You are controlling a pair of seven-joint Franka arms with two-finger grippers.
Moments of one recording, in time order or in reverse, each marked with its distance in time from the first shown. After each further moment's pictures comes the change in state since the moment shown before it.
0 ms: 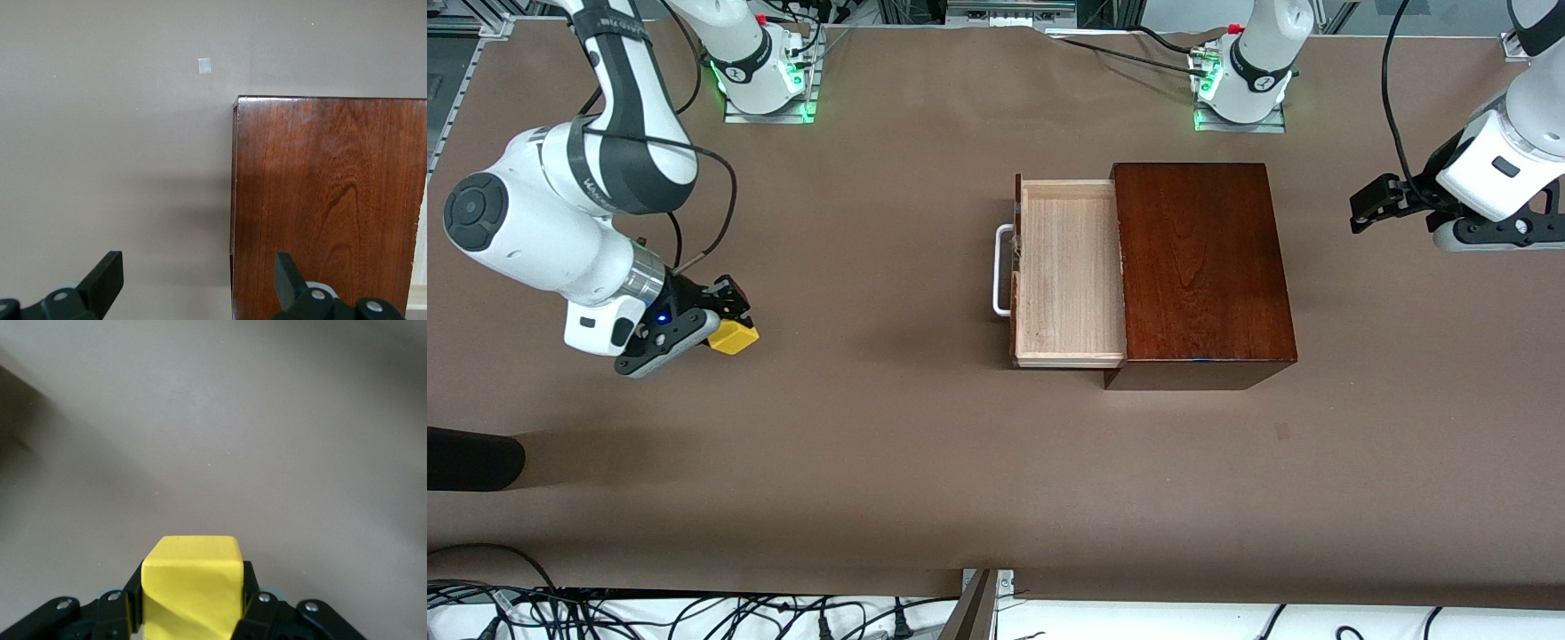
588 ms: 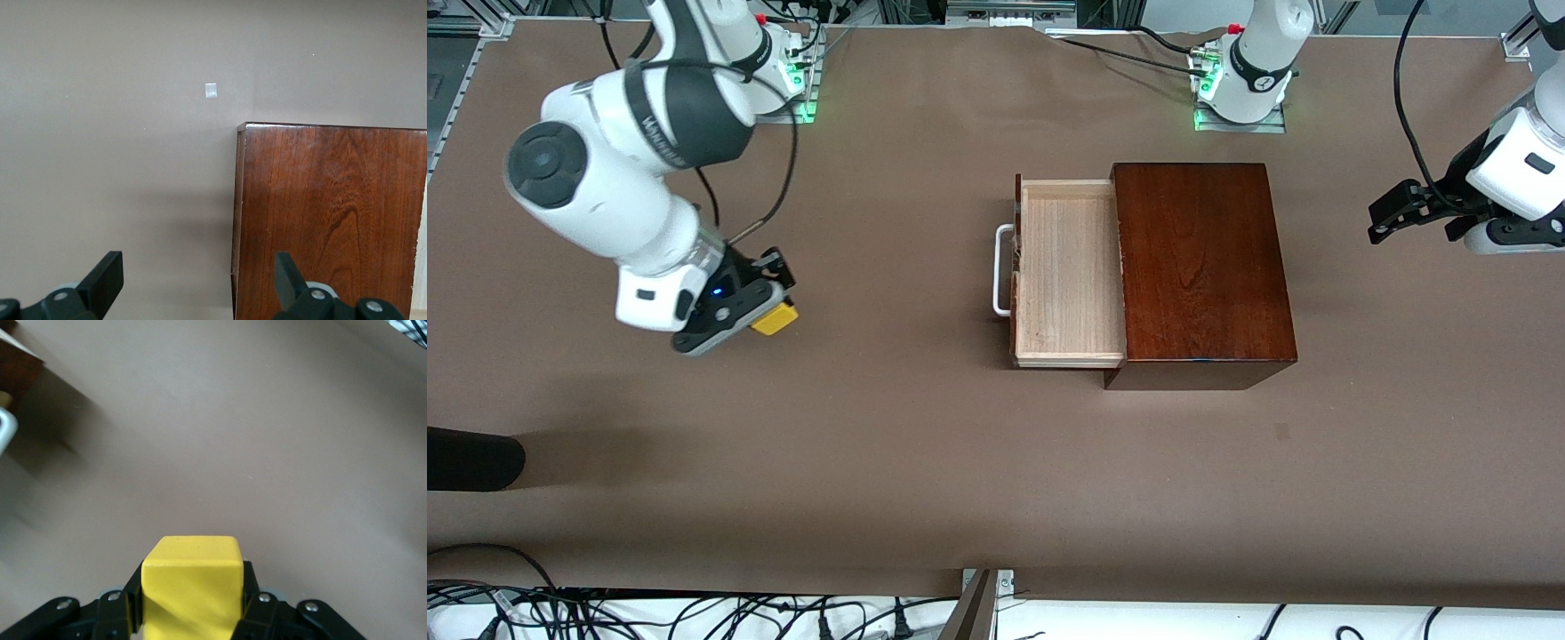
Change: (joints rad) left arm 0.018 0.000 0.001 0.015 0.000 0.045 0.000; right arm 0.165 0.000 0.005 0.145 -0.118 -0.138 0.190
